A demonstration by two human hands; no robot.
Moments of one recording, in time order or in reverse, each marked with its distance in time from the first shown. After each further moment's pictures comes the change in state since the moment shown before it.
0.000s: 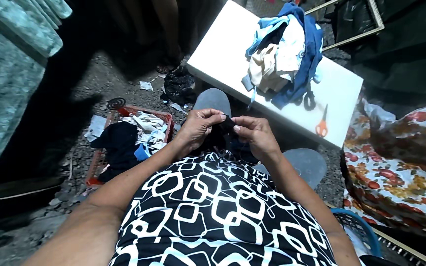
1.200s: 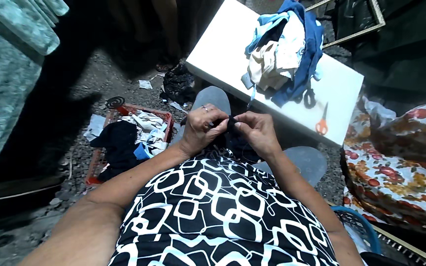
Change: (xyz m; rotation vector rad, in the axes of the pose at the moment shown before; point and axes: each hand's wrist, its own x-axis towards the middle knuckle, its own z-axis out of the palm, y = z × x) left_hand 0.002 -0.012 -0.002 0.811 0.009 1.058; right_hand -0.001 -0.005 -0.001 -0.375 0.074 -0.191
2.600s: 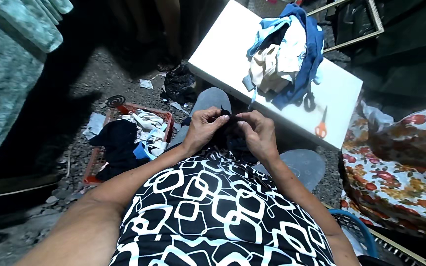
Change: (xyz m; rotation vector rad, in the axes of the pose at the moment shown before) left_hand -0.004 0.000 0.007 -0.470 -0.005 -0.543; right_hand -0.003 0.000 0.006 -0.245 0.127 -0.088
